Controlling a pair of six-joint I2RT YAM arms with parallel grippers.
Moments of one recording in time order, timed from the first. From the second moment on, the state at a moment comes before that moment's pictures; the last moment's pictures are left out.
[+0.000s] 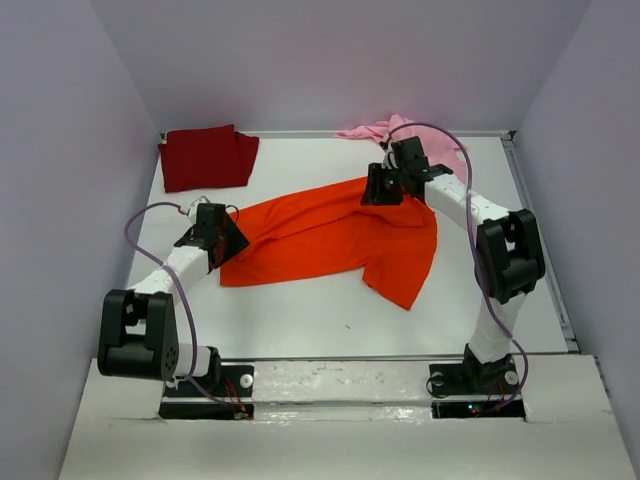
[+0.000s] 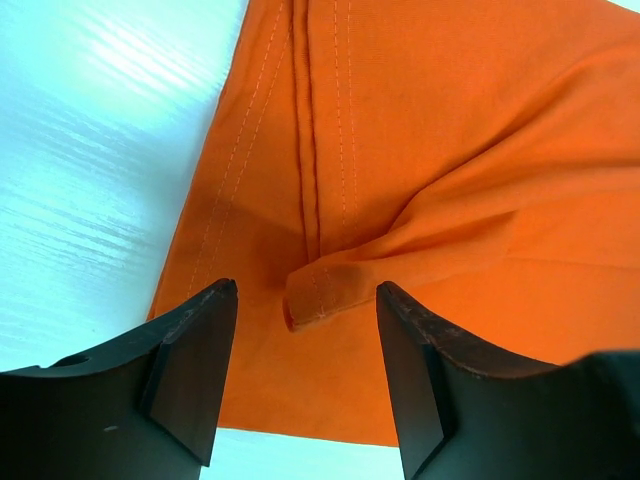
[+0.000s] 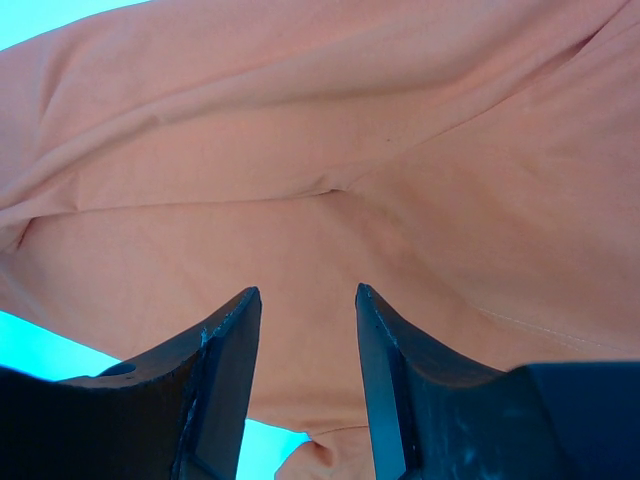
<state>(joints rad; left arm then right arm) -0.11 1.35 0.70 -0.23 -0.14 -0.69 0.35 1.90 1.49 -0.41 -0.27 0.33</state>
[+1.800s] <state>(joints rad) -0.12 1.36 0.91 -0.25 -0.07 -0.52 0.27 1.82 1.27 -0.44 0.09 0.37</state>
